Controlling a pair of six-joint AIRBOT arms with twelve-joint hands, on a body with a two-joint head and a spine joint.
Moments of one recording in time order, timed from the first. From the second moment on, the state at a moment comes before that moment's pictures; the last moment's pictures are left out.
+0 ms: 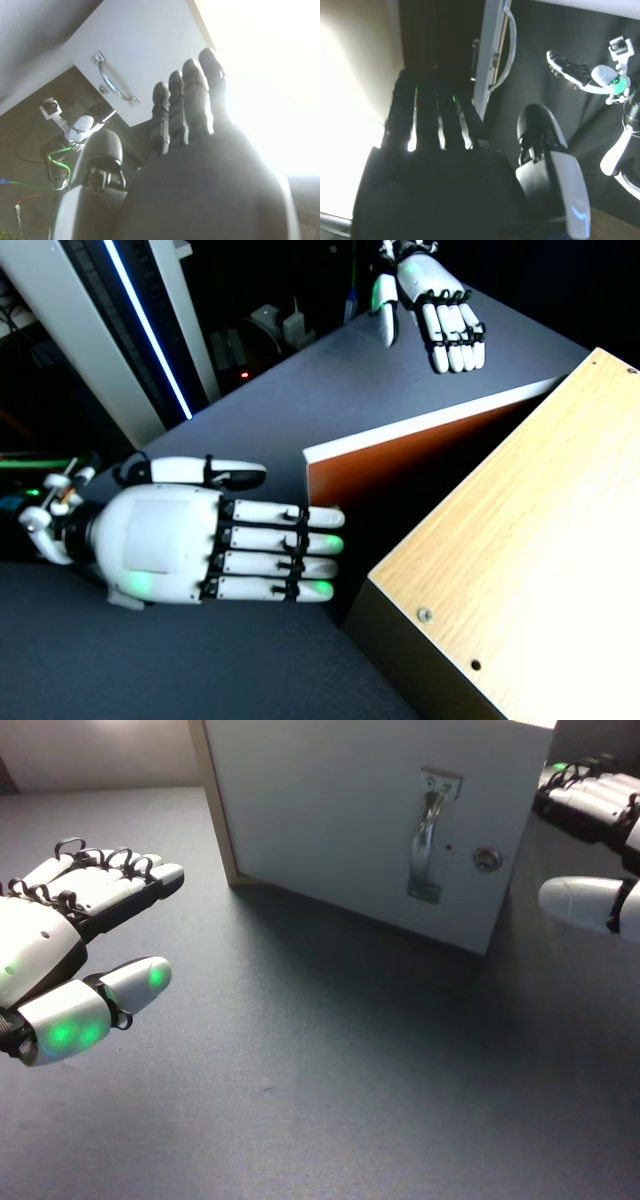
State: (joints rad) left arm 1.08 -0.90 1.01 -0.24 -1.29 0.80; right arm -0.76 -1.03 1.29 -0.11 0.95 -0.47
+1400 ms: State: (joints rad) left arm 1.11 -0.89 1.01 -0.29 -1.32 0.81; right arm -0.73 -1.11 1.20 -0.45 1.09 -0.28
